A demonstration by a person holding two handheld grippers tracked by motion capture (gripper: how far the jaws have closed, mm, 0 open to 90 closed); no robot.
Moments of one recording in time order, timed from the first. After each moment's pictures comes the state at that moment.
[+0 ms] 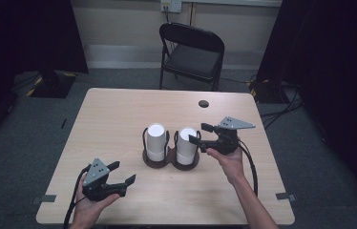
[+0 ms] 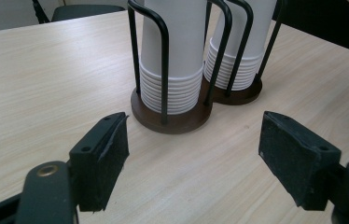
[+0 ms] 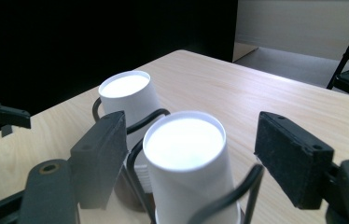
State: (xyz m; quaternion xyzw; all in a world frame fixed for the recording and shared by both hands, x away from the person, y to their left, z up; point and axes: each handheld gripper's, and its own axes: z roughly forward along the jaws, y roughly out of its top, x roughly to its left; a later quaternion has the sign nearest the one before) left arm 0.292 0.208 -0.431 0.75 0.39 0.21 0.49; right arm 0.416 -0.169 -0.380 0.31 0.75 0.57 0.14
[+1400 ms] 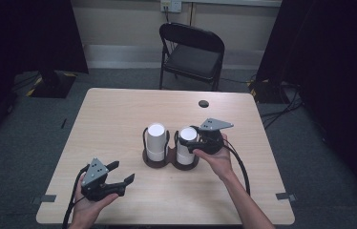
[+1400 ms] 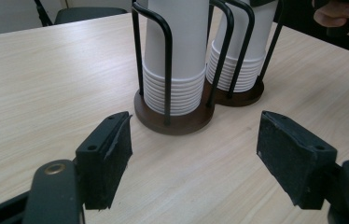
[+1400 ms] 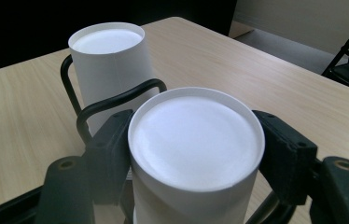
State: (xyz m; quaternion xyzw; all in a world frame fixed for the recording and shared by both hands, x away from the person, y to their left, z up) left arm 0.291 0.210 -0.430 0.75 0.39 0.21 0.49; right arm 0.432 -0.136 -0.404 0.28 0.80 0.50 0.18
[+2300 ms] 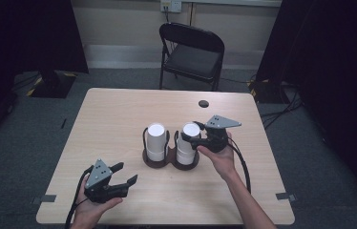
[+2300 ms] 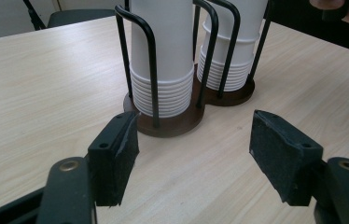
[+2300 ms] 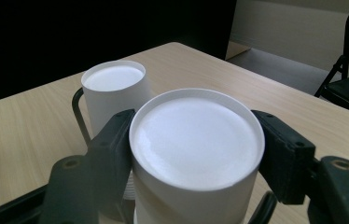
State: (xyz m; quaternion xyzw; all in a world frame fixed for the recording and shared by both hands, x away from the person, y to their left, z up) left arm 0.287 0.201 -0.429 0.76 0.37 0.21 0.49; right arm 0.427 -0.146 -0.387 0.29 0.77 0.54 0.18
